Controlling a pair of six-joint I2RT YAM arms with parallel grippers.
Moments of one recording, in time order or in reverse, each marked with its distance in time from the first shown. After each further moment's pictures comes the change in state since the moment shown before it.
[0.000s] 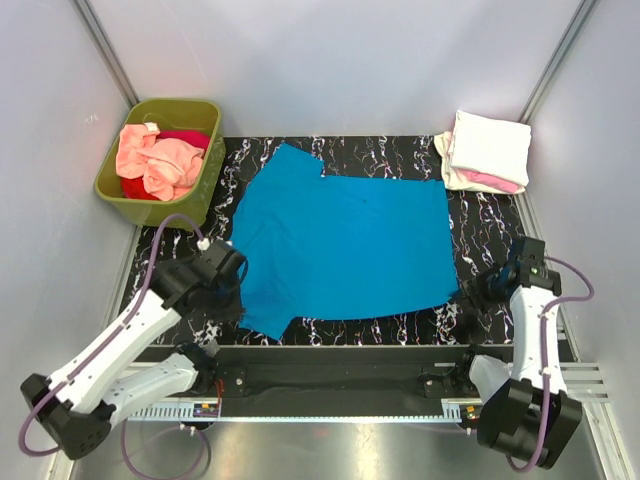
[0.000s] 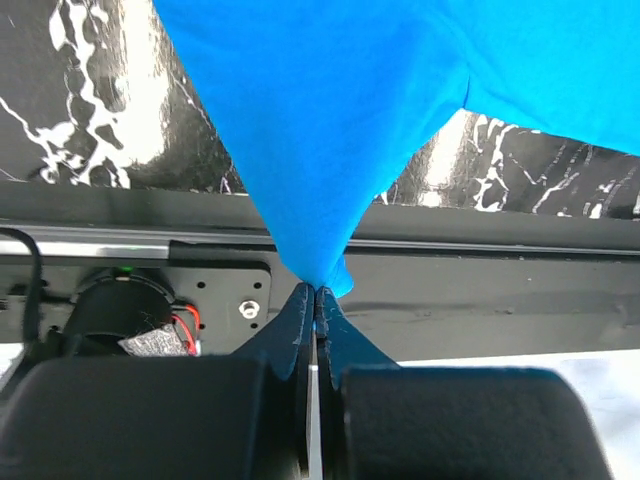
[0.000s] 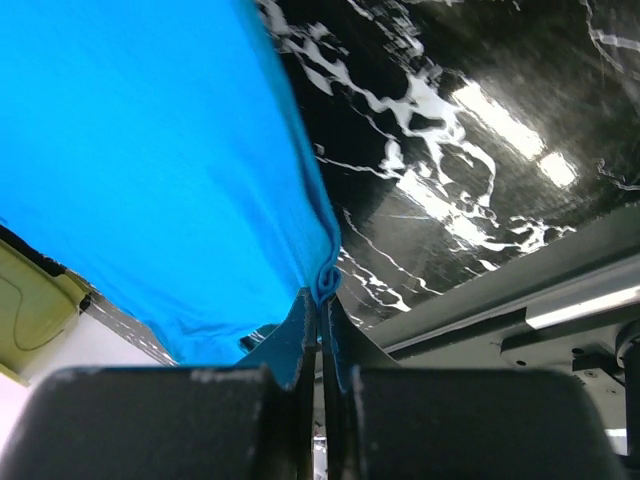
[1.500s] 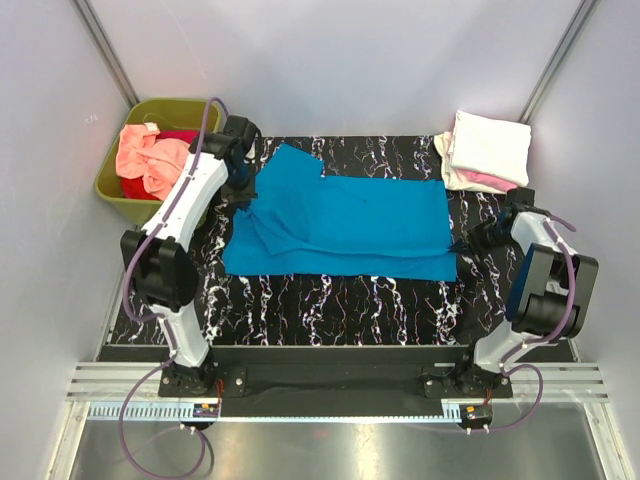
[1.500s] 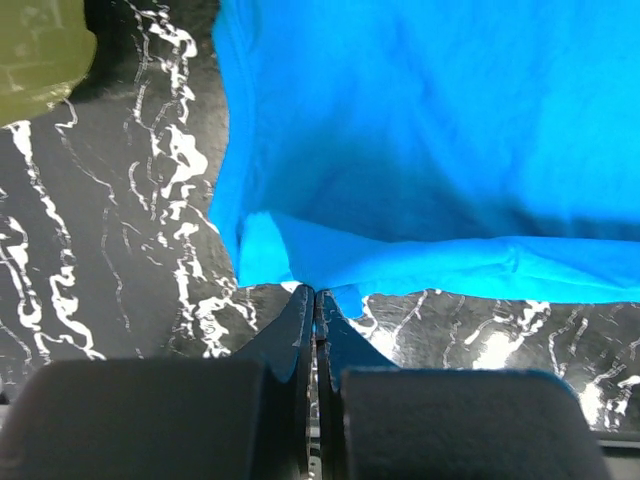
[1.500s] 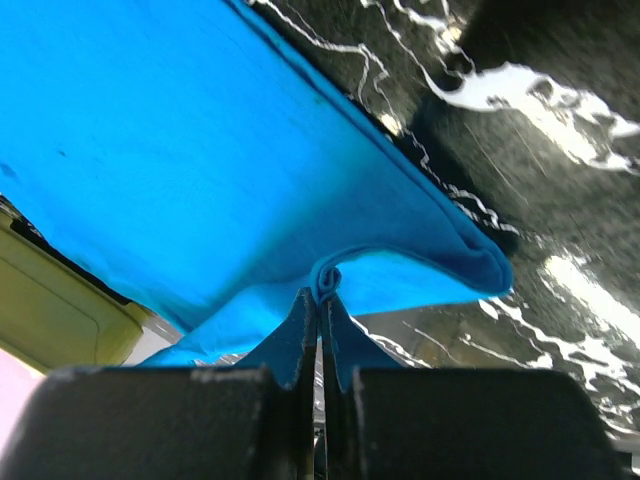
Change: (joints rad) left arm 0.381 0.995 0.945 0.066 -0.044 0.546; right arm 0.034 0.730 0.362 0.330 -0.077 0.014
